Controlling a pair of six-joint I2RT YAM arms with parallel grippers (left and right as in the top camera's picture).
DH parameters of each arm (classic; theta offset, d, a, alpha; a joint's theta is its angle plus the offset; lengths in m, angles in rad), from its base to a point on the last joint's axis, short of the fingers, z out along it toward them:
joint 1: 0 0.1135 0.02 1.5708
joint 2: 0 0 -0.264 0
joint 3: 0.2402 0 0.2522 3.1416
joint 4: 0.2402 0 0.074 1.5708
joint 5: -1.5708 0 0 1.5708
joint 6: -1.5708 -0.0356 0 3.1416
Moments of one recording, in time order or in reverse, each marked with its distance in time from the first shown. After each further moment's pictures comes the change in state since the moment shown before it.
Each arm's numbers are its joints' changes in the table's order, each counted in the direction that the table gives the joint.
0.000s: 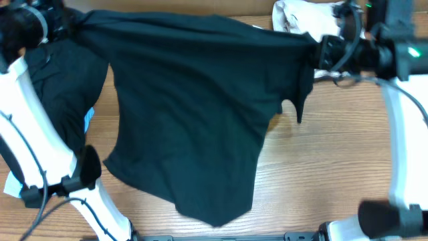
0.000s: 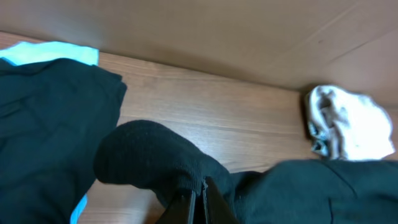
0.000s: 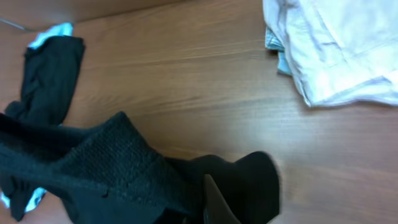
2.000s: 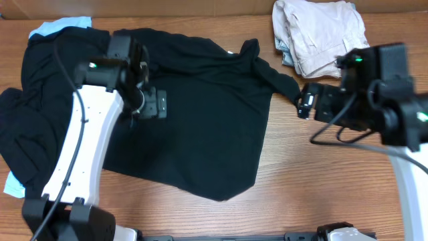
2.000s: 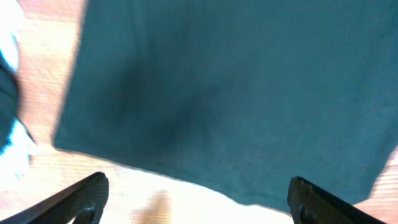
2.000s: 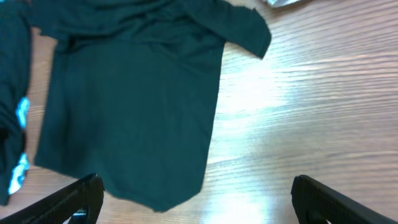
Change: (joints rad) left arm -0.398 0.460 -1.369 -0.267 0.369 0.142; right arm 0.136 0.323 -0.224 0.224 -0.209 -0.199
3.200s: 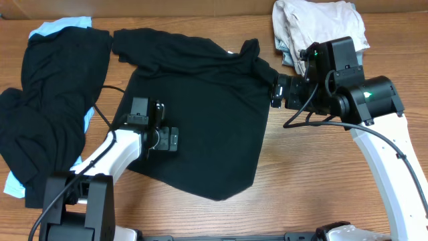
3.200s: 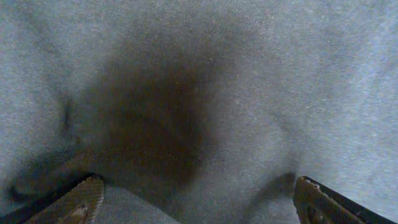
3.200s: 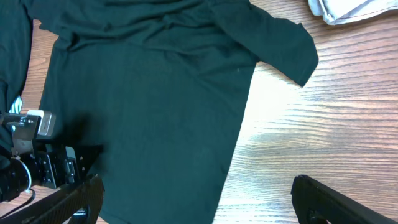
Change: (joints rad) left arm 0.000 0.003 -0.802 -0.943 -0.004 -0.130; right arm 0.091 -0.089 -0.187 -0.315 0.005 -0.010
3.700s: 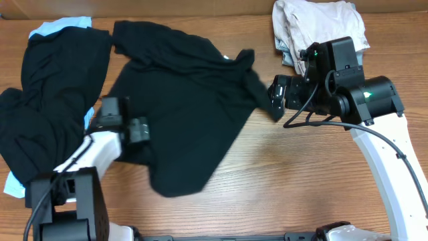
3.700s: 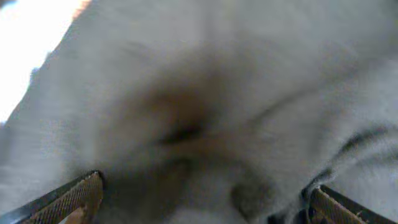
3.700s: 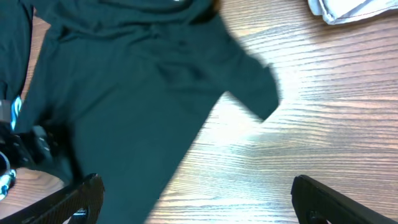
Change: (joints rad) left arm 0.243 -0.016 -0.030 -0.216 0.209 -0.011; right arm 0.000 -0.002 -0.001 -0.004 0.000 0.000
